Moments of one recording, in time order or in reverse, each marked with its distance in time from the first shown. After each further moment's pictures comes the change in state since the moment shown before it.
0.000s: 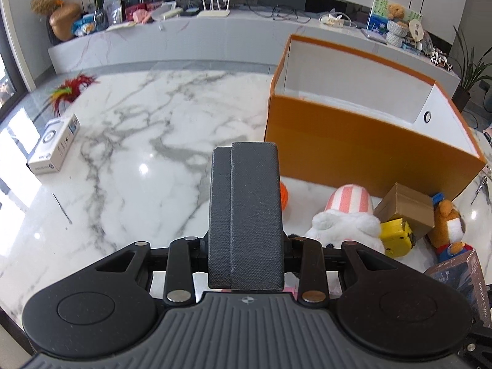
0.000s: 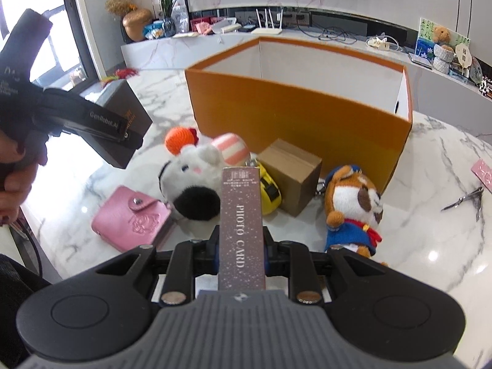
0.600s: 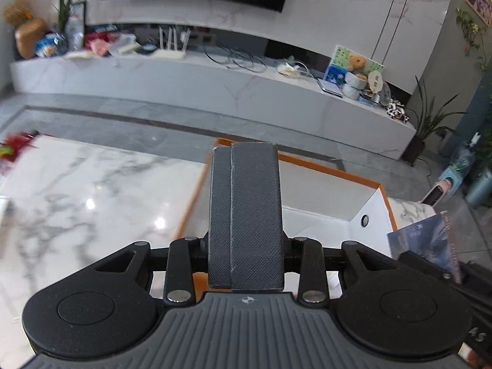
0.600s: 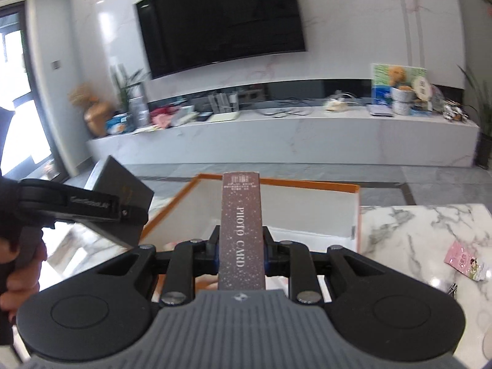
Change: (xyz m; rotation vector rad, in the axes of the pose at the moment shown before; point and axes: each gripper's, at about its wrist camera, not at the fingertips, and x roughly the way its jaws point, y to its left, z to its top) left arm 0.023 -0.048 0.143 -0.051 -0.107 -0.226; right arm 0.000 -0.078 0.135 0.189 -0.296 -0.097
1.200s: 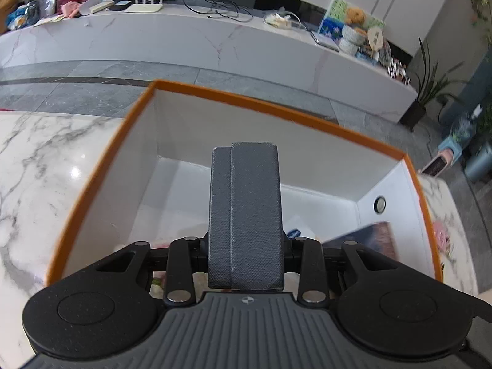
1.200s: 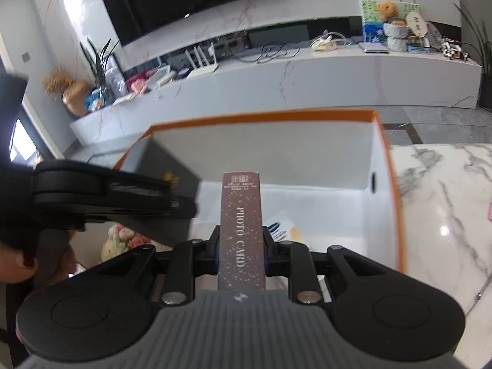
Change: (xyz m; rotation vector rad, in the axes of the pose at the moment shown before) left arm 0.115 -0.031 -0.008 0.032 0.164 -0.025; right arm 0.110 -0.026 -0.028 0.098 0.199 0.004
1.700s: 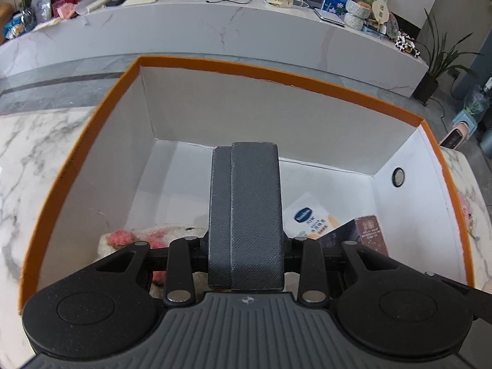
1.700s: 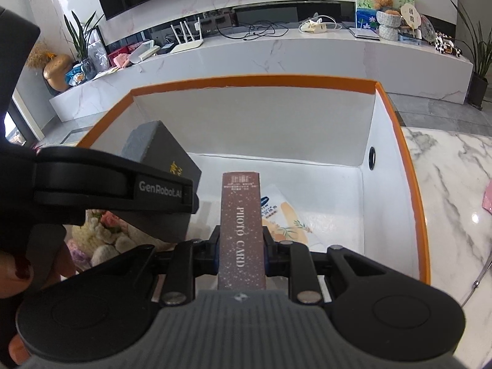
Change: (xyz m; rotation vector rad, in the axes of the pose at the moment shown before) left arm 0.018 -0.015 -0.007 0.048 0.069 0.054; right arm 0.018 0.003 -0.014 -0.028 0.079 -0.098
